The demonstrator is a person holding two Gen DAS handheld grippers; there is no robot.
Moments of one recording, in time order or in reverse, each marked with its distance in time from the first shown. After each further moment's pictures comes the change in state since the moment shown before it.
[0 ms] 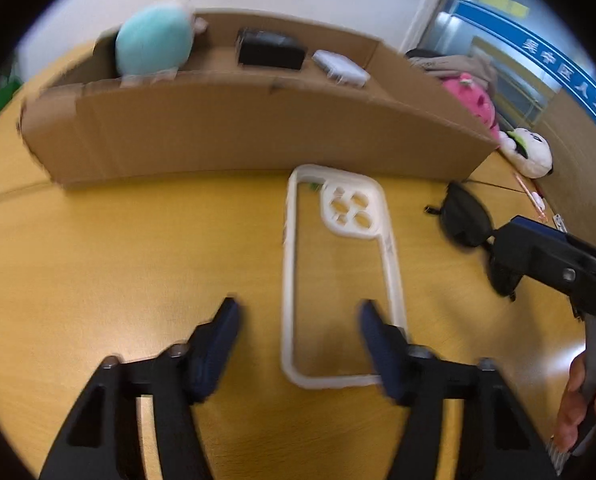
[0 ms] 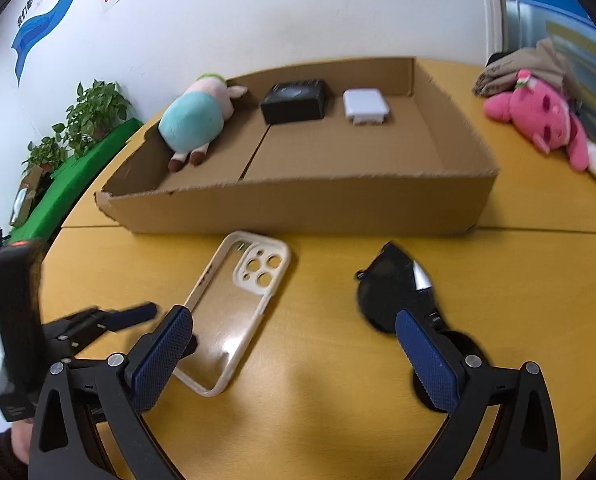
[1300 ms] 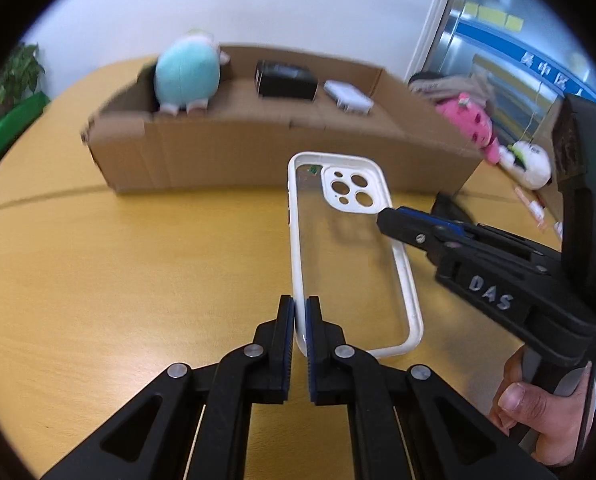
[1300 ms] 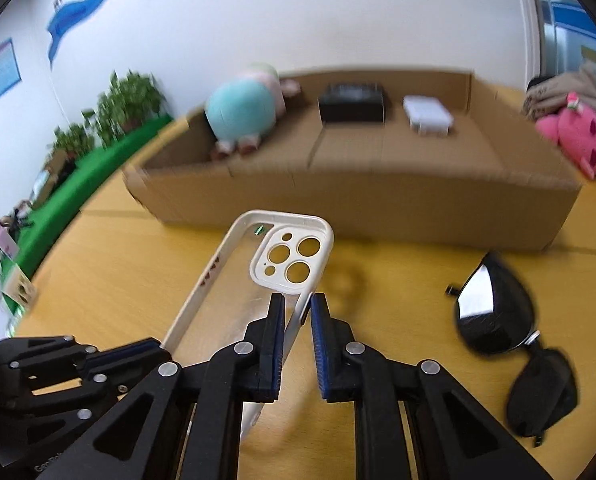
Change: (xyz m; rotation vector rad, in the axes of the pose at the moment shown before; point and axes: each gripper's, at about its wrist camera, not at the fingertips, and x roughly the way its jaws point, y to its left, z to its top) left arm -0.059 -0.013 -0.012 0.014 -0.108 0.055; right arm 0.023 0.049 -0.010 -0.093 -0.109 0.068
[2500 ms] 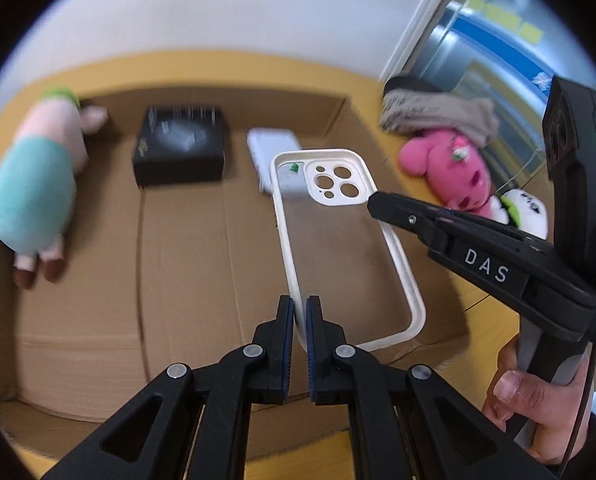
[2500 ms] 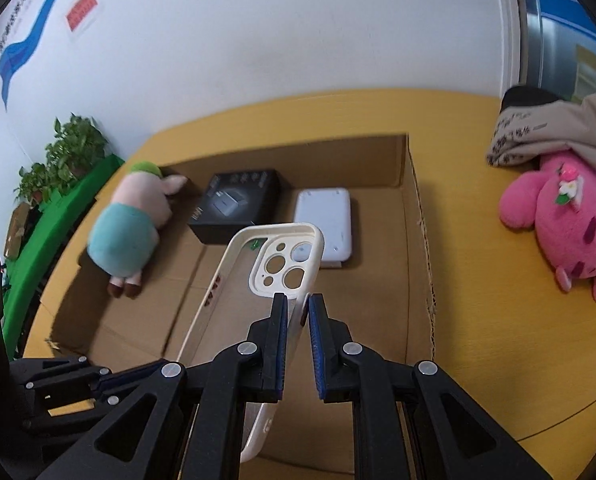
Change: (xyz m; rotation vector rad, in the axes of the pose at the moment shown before) left arm 0.151 -0.068 0.196 -0.034 0.192 -0.127; right arm 0.056 -0.161 0.189 0.091 0.109 -0.072
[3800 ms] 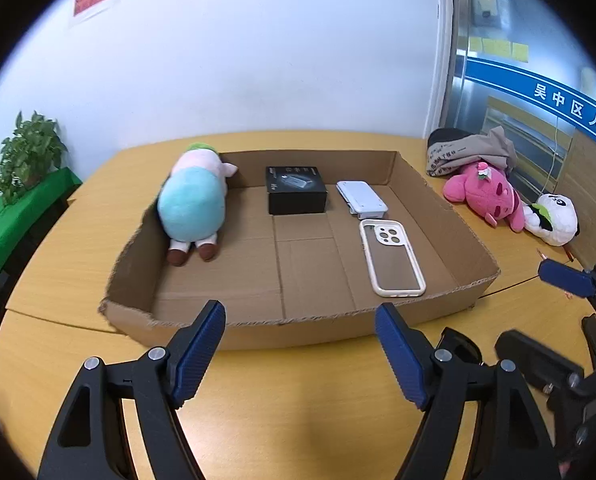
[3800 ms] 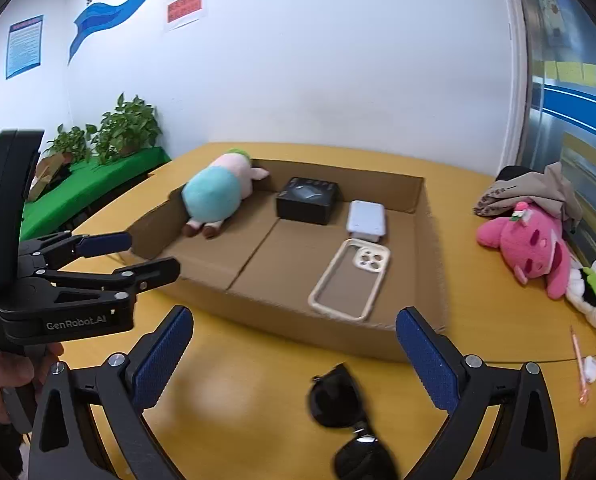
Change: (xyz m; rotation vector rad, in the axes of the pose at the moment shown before) left arm -0.135 0.020 -0.127 0.083 -0.384 0.311; right arm -0.134 0.095 -0.155 -0.247 -0.261 -0.028
